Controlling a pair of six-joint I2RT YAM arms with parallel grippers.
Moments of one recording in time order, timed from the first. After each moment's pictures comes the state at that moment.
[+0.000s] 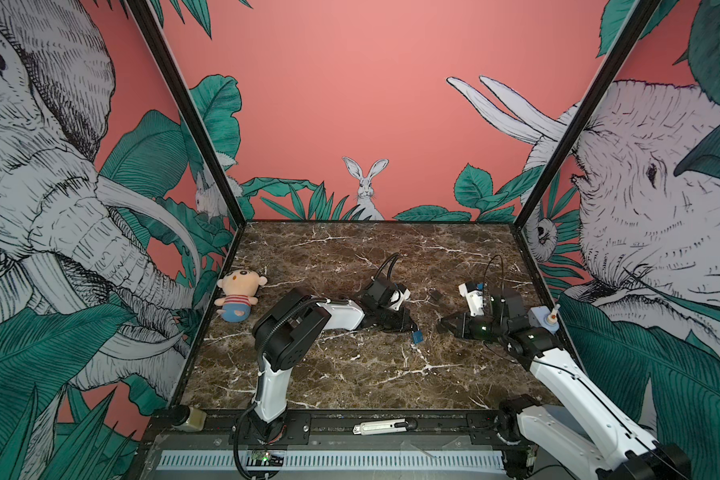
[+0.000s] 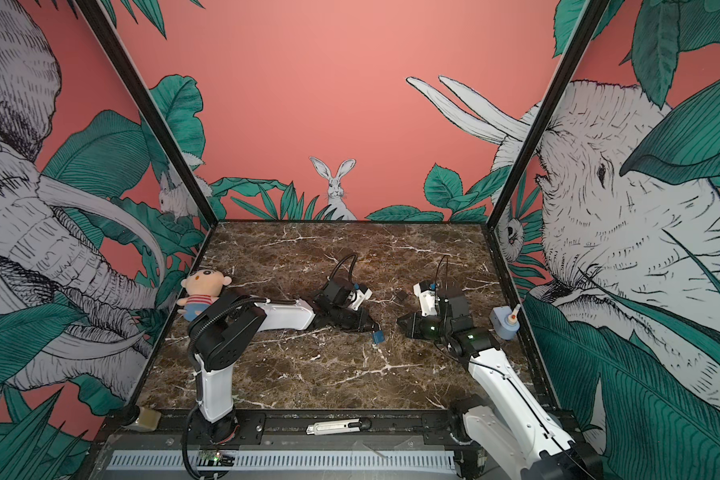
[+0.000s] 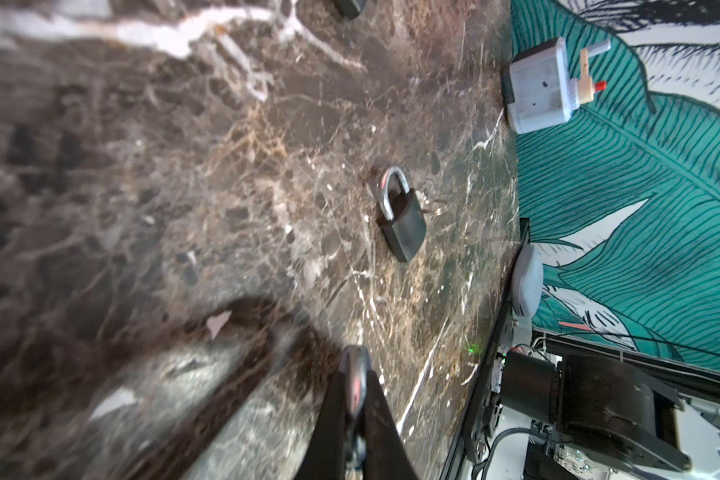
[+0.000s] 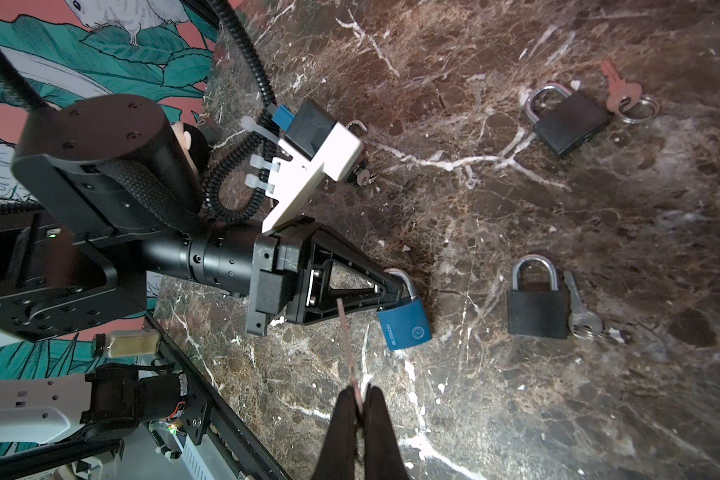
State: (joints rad) left arm -0.83 1.96 1.05 0.12 0.62 -0.71; right arm 0.29 0.89 0.61 -0.47 -0.53 0.42
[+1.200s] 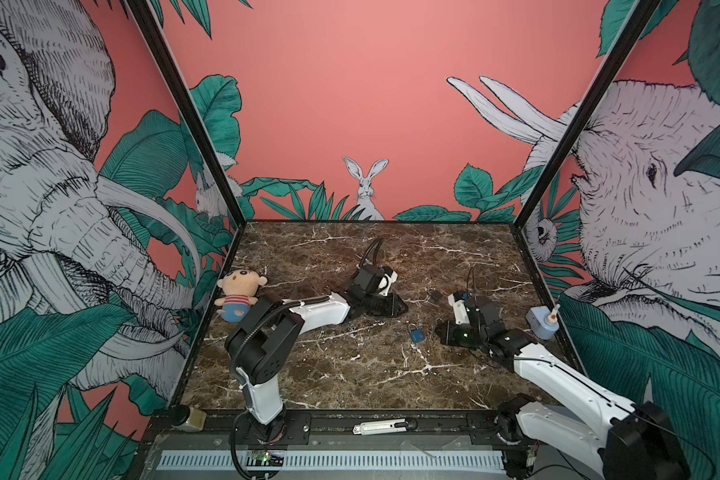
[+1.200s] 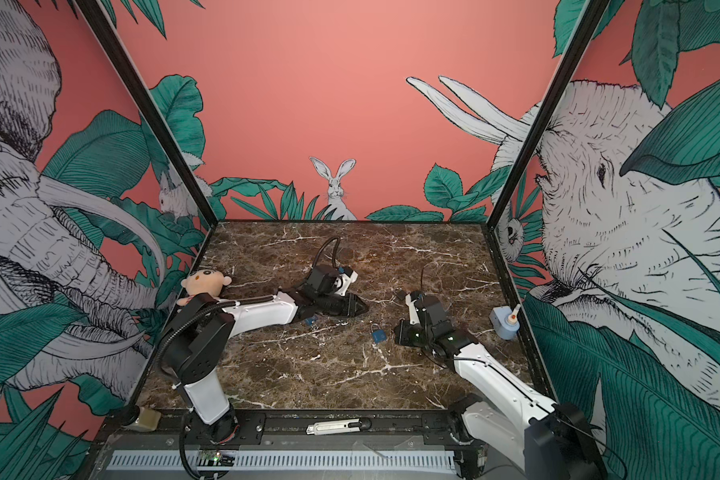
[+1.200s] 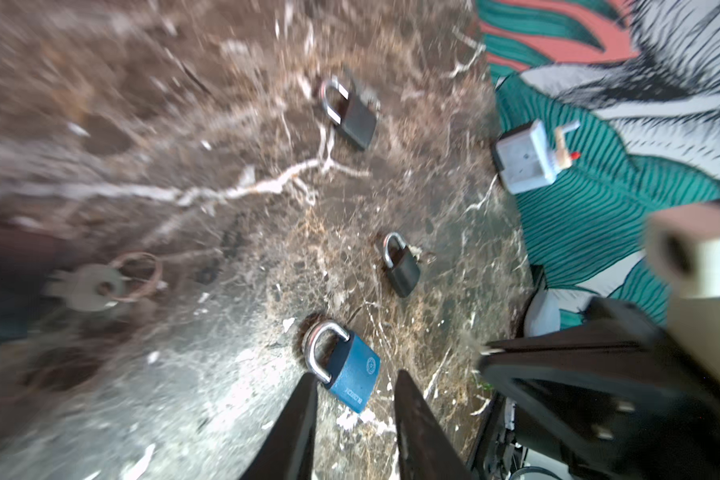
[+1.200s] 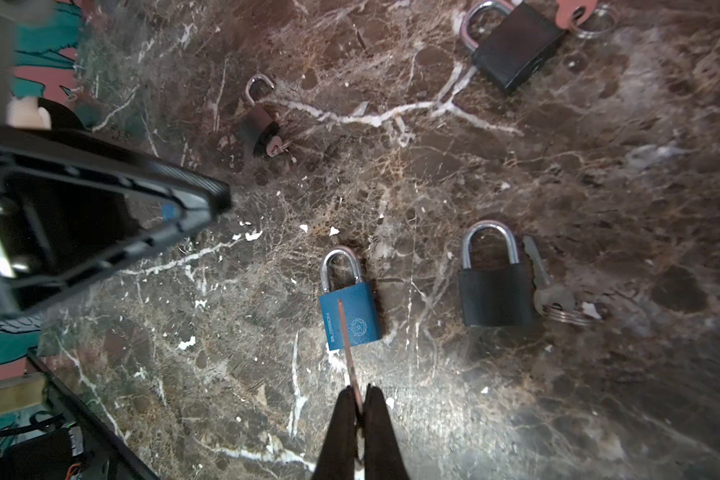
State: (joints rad) left arm -0.73 1.75 1.03 0.01 0.49 -0.63; right arm 0.48 1.05 0.51 -0.32 -0.22 0.53
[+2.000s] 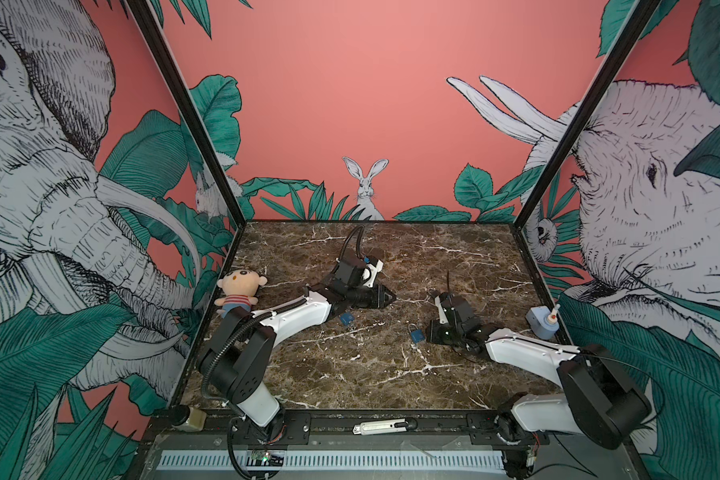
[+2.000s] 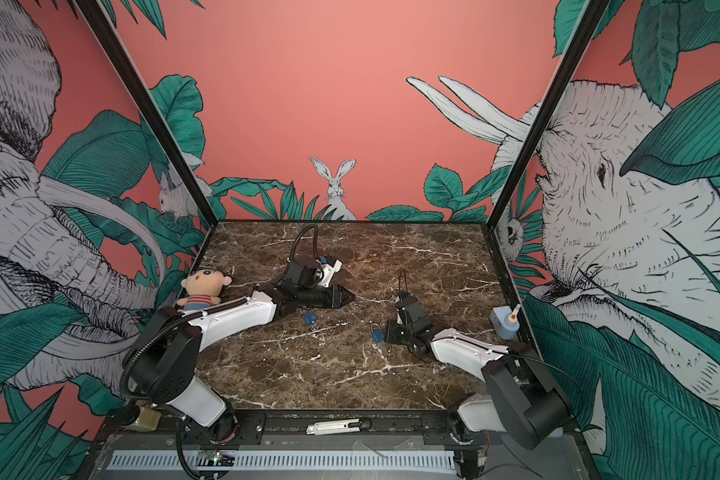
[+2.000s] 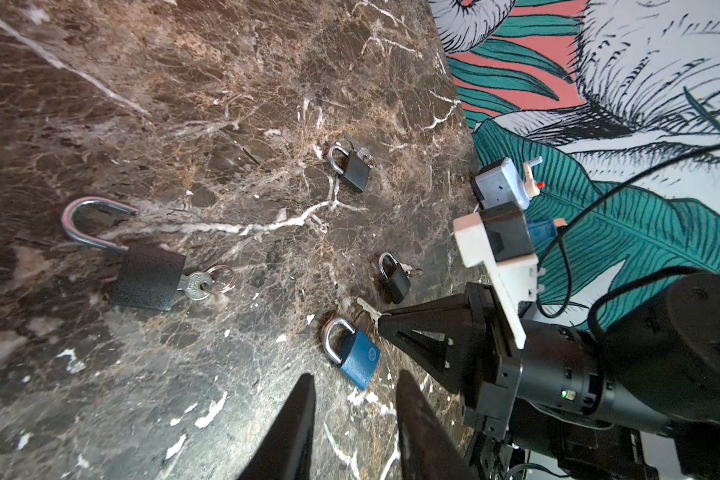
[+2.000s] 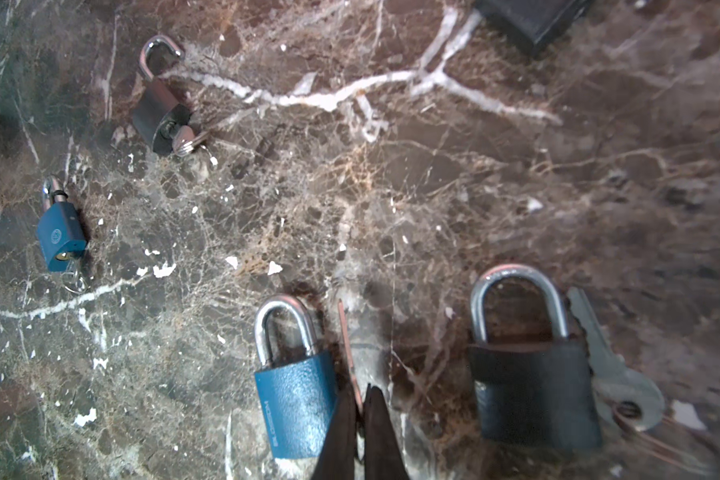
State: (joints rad) left arm -0.66 1.61 0.98 -0.04 0.49 -0.56; right arm 0.55 1.35 0.51 -0.08 -0.12 0.58
